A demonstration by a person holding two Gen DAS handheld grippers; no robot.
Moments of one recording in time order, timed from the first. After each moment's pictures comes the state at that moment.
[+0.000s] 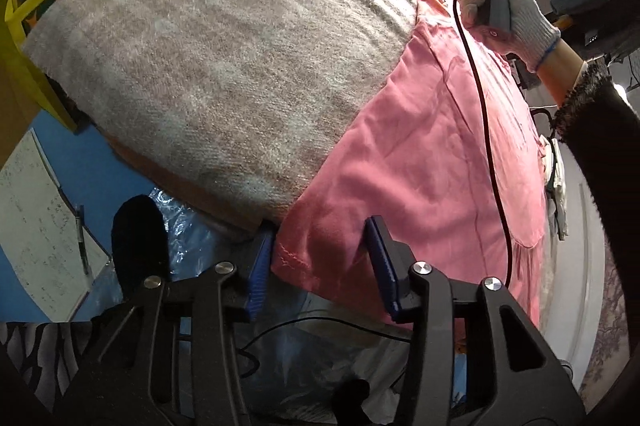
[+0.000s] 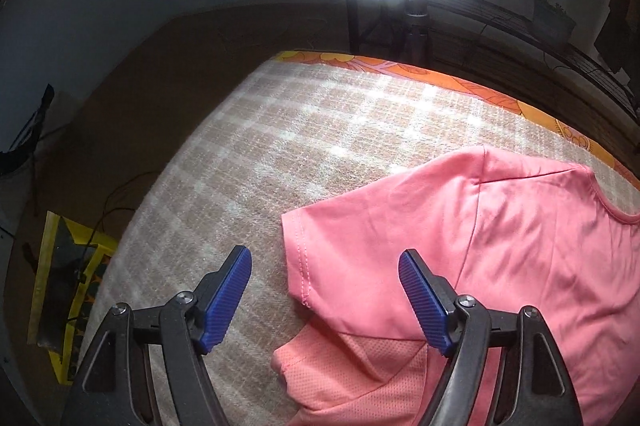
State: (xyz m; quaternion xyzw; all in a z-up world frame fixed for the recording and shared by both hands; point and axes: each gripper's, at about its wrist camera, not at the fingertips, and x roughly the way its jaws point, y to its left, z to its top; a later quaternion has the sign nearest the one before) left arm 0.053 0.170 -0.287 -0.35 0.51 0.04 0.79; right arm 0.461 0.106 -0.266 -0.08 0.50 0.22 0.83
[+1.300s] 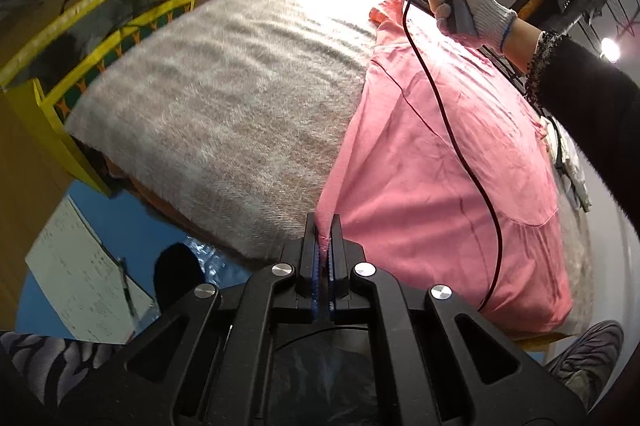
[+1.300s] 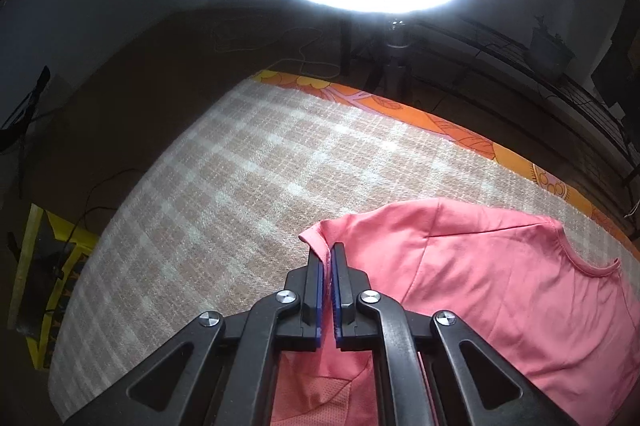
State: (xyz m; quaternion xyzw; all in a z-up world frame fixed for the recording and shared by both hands) left arm 0.028 0.147 -0.235 -0.24 0.46 0.06 0.85; right arm 0.490 0.088 -0.235 -0.13 0.48 0.22 0.84
